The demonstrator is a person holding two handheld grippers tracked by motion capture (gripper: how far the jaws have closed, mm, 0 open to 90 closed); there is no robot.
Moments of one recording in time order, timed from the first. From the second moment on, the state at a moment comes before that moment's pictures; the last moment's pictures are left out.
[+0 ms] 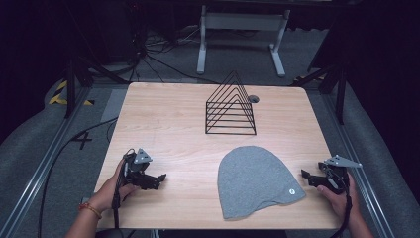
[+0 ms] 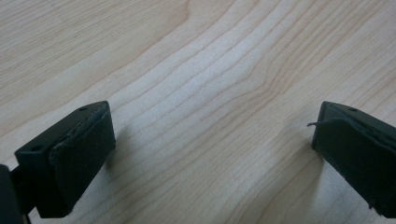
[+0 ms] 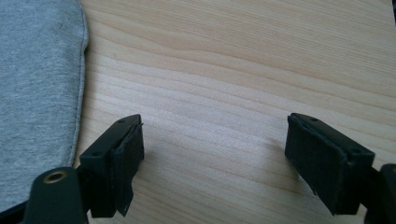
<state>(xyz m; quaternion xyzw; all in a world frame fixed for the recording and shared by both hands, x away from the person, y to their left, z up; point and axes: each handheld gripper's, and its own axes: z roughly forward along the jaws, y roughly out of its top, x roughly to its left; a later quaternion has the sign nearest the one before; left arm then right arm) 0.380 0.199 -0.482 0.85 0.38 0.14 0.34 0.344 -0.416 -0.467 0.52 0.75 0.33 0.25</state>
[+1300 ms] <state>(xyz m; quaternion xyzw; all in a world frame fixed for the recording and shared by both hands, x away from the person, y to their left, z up) 0.355 0.034 -0.453 0.90 0.19 0.06 0.40 0.338 -0.359 -0.439 0.37 0.84 0.34 0.19</state>
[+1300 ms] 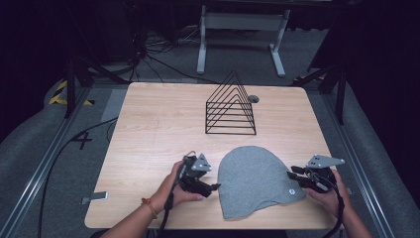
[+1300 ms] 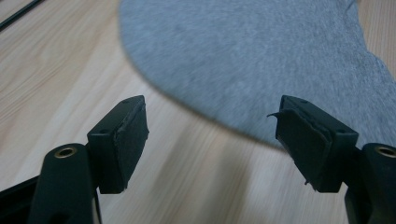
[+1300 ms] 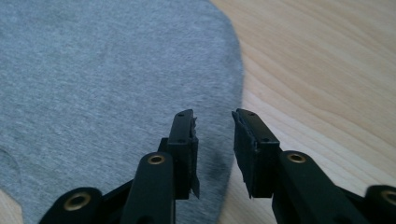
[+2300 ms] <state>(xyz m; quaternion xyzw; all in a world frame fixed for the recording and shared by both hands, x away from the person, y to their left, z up) 0.388 0.048 -0.464 0.90 0.23 0.07 0.36 0.342 -0.311 -0.444 0.34 0.87 0.33 0.15</state>
